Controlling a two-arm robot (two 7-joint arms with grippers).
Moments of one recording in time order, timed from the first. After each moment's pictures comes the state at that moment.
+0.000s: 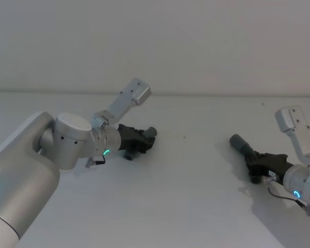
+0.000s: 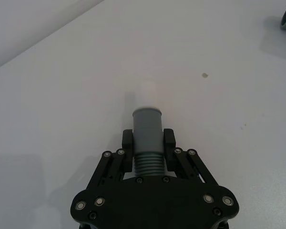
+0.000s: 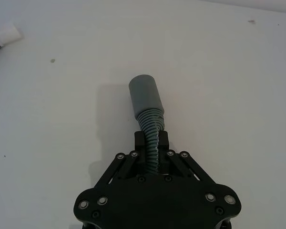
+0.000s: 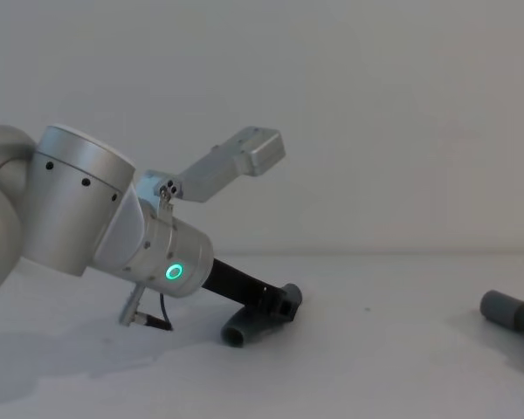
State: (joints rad) left arm -0.69 0.14 0.57 -1.08 -0.15 0.55 -0.42; right arm 0.20 0.36 -0.18 -1.56 0.25 0.63 0.21
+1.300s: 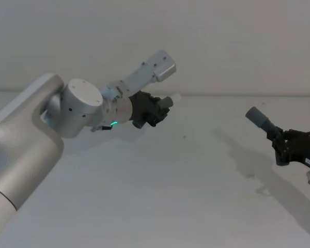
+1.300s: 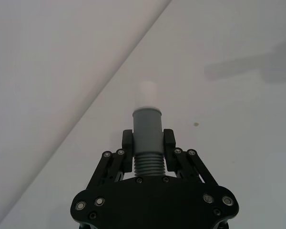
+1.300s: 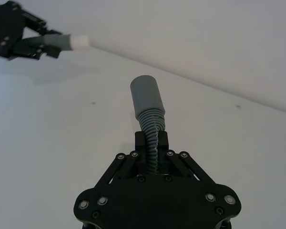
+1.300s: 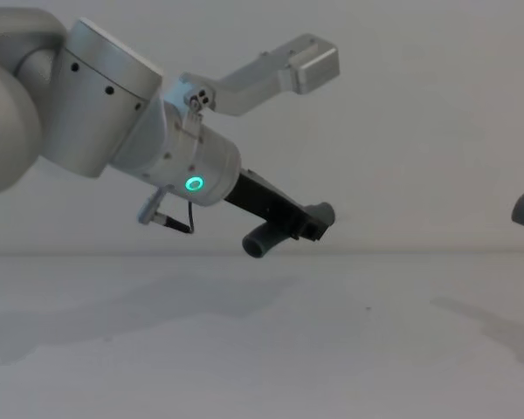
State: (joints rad) left arm -0.81 0.17 0.68 -1.15 -0.02 0.46 -0.51; right arm 0.13 0.54 -0.07 -1.60 0.36 0.28 0.52
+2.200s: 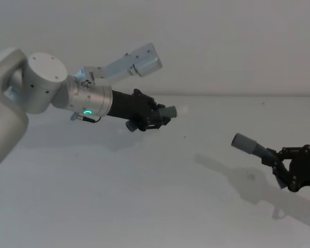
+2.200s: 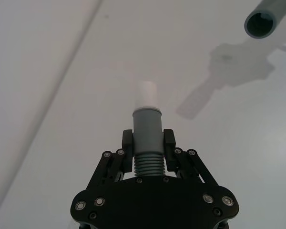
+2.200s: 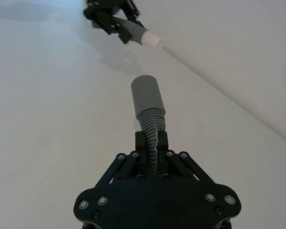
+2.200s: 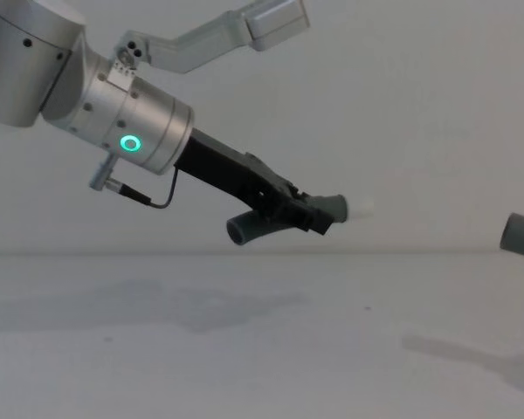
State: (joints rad) left arm -0.91 0.29 0.72 -1.12 -0.13 0.32 -0.93; right arm 0.12 0.70 -0.12 -1.53 0.40 -0.07 0.90
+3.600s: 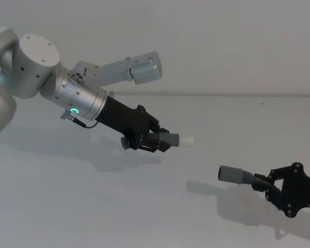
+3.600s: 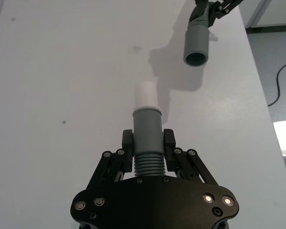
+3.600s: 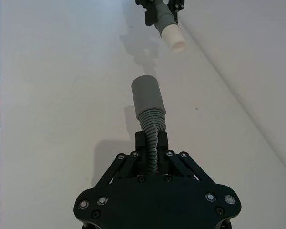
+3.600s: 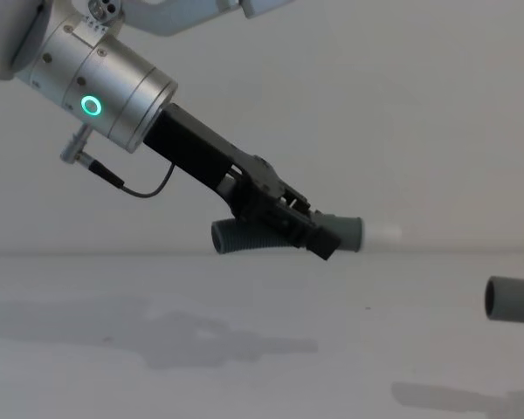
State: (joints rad) left arm -0.99 0.37 0.82 -1.17 -0.21 0.34 -1.25; right arm 0.07 0.80 -0.17 -1.63 0.26 -0.23 0.92
